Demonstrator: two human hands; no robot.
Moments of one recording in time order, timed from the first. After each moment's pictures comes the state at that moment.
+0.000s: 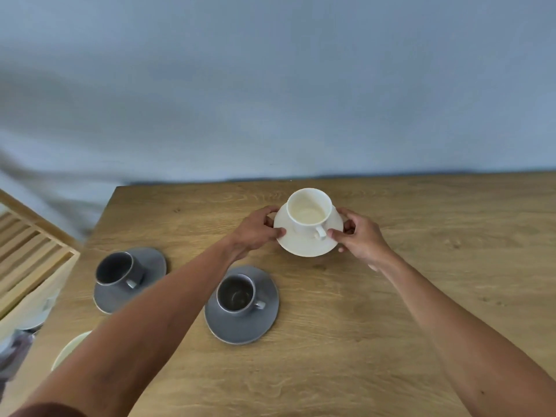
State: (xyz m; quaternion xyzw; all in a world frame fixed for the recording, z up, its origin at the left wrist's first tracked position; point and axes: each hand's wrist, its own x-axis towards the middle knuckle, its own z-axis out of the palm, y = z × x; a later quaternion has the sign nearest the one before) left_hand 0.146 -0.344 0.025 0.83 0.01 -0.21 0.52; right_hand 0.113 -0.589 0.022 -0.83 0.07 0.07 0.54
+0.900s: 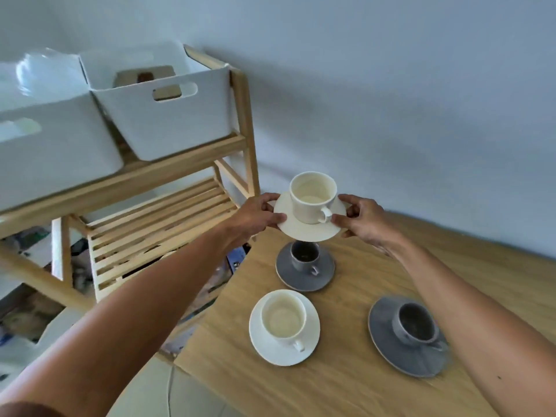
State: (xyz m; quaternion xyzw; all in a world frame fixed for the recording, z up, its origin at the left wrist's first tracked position) left_hand 0.012 0.012 0.123 0.79 0.18 -0.02 0.59; right_hand 0.112 -0.220 0.119 -0.82 -0.17 0.20 0.51
